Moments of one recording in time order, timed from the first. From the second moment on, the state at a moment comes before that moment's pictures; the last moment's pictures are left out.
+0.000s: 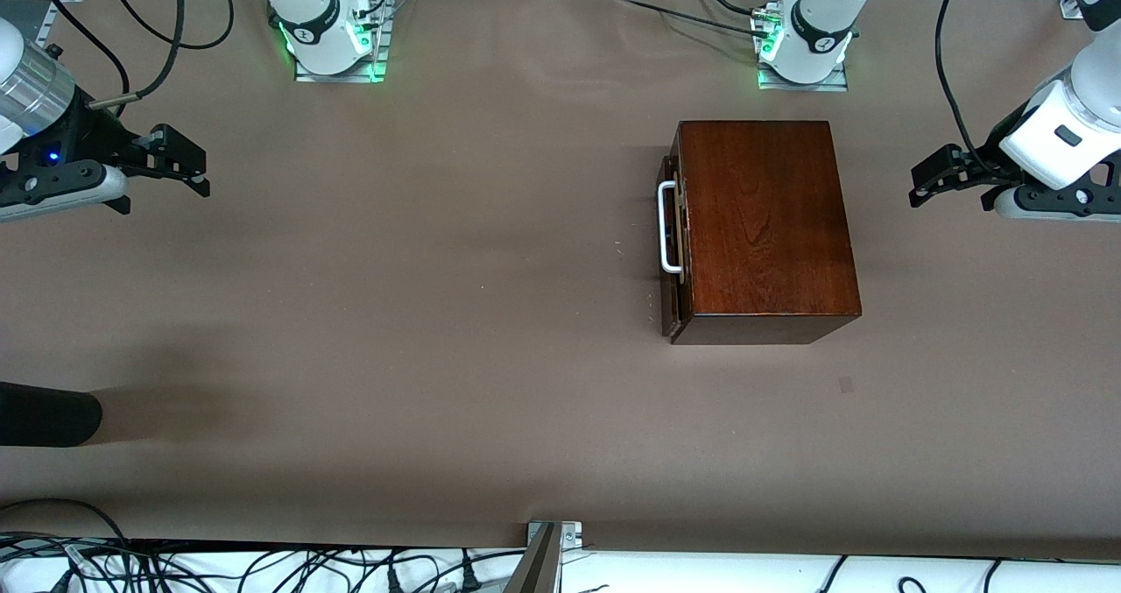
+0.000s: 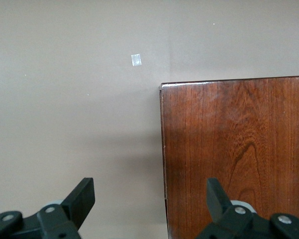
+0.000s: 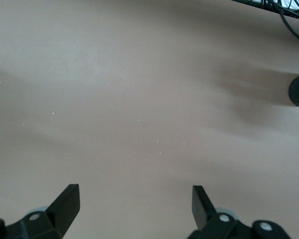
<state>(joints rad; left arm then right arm) -0.02 0.00 -0.03 -1.68 0.02 1.63 -0.03 0.17 0.05 -0.06 -1.55 0.02 1.66 -0.13</state>
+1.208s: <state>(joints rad) -0.06 0.05 -0.06 -1.62 0.01 1.45 -0.03 0.17 0.05 -0.07 -1.55 0.02 1.66 -0.13</state>
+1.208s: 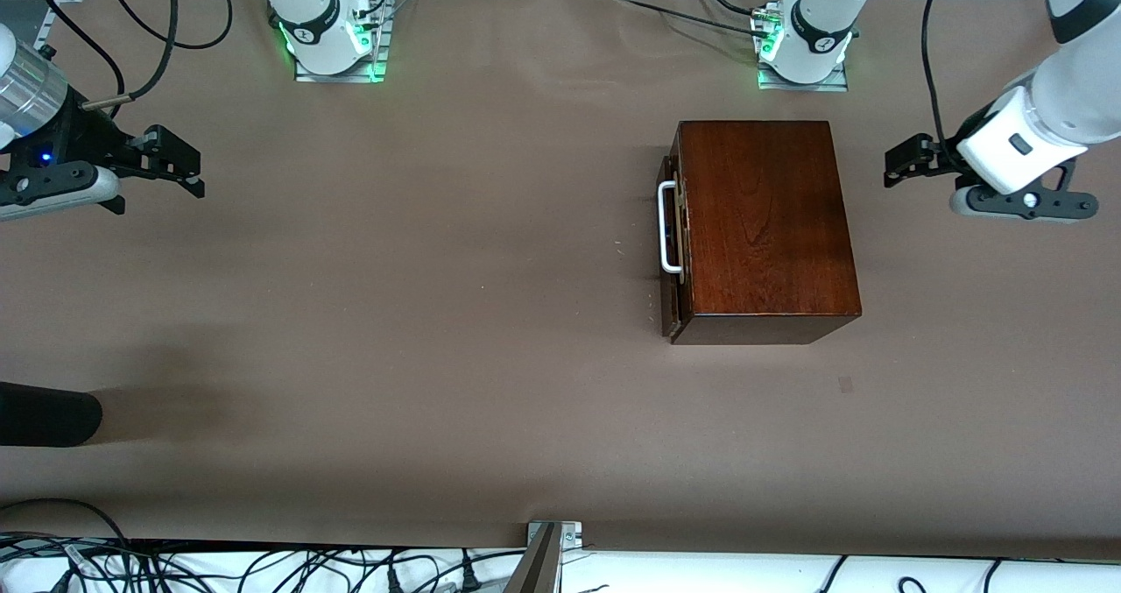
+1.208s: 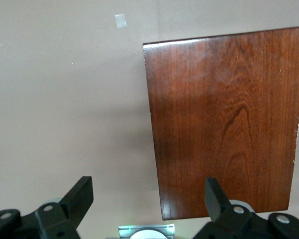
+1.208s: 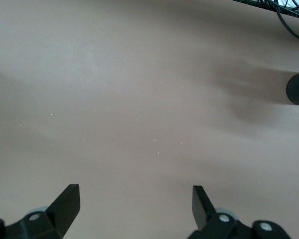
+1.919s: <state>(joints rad) -0.25 0.20 -0.18 -1.62 0.01 1.61 -0.27 0.17 0.05 -0.07 -1.55 0.02 1.67 -0.13</state>
